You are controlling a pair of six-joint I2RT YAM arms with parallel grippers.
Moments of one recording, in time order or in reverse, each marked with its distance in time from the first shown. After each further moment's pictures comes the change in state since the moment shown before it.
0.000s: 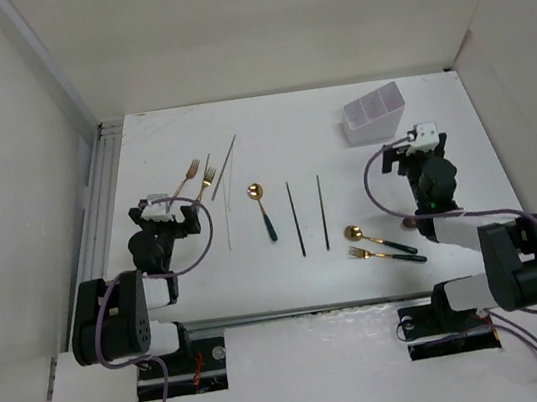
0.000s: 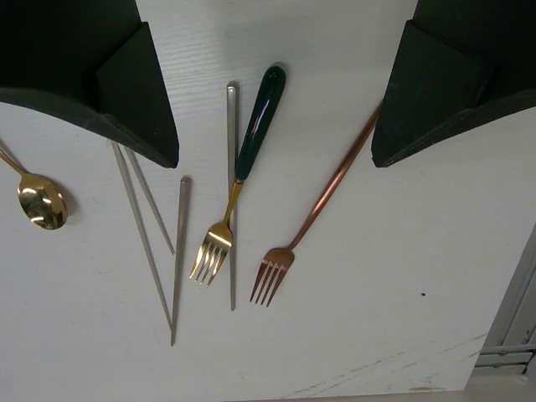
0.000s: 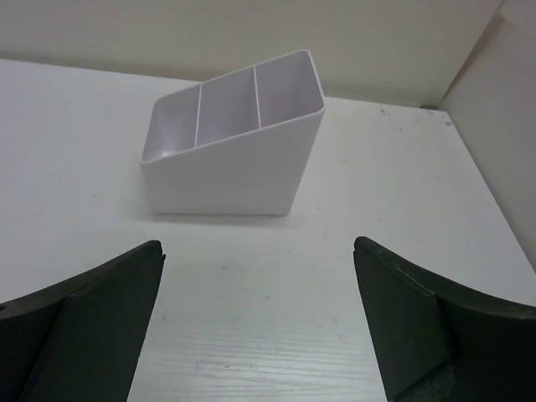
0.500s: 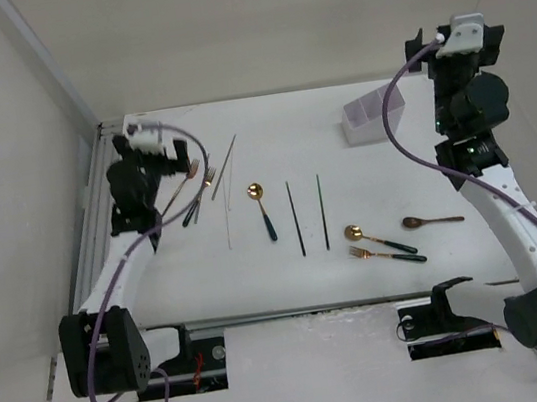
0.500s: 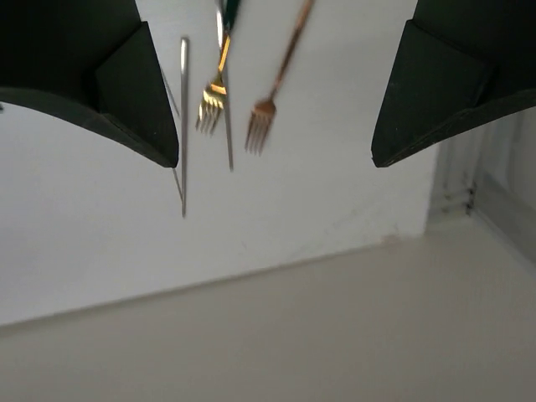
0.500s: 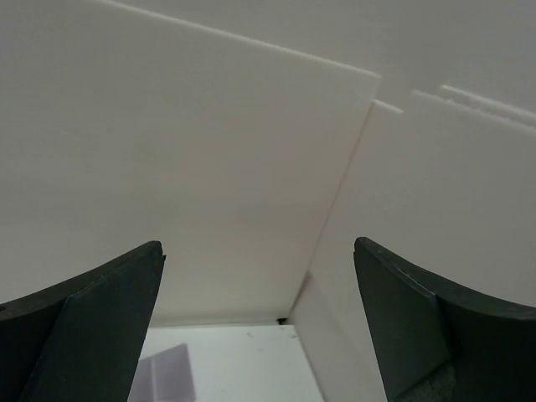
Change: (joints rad) left arm -0.082 -0.195 0.459 -0.617 -0.033 0.104; right arm 0.073 -0.241 0.789 -0.646 0.200 -0.259
